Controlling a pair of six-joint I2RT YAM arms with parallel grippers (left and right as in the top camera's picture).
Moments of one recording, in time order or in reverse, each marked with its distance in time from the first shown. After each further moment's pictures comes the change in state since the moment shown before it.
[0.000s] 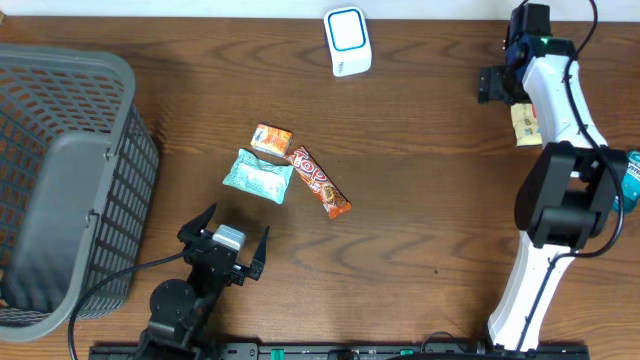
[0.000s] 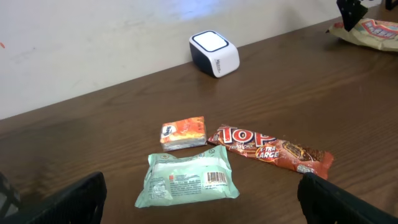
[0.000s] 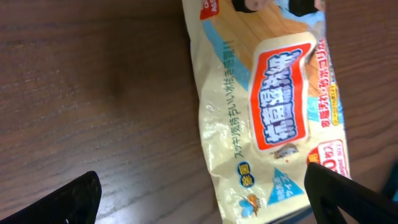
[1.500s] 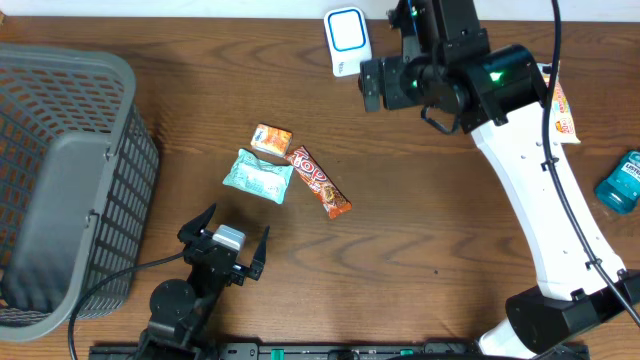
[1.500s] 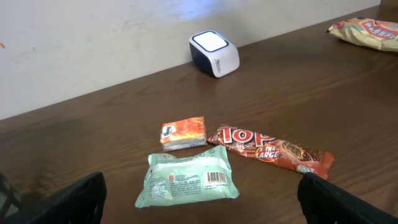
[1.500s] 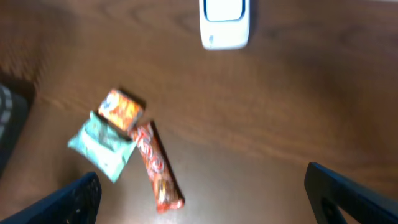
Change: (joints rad) left arm 0.000 0.000 0.000 0.000 0.000 0.000; right arm 0.518 -0.518 0.012 -0.246 -0.311 0.212
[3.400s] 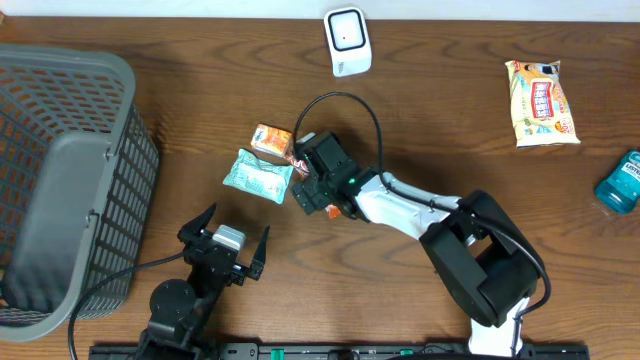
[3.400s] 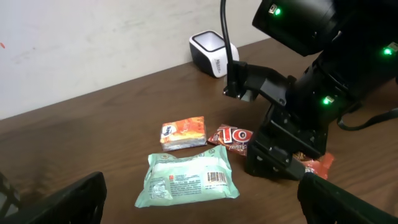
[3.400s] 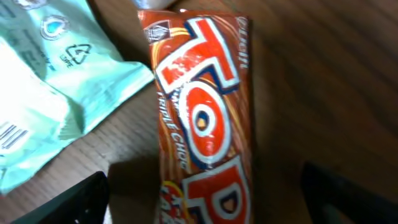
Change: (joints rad) left arm 0.000 0.000 0.000 0.000 0.000 0.000; right arm 0.305 0.241 -0.850 1.016 0.055 -0.166
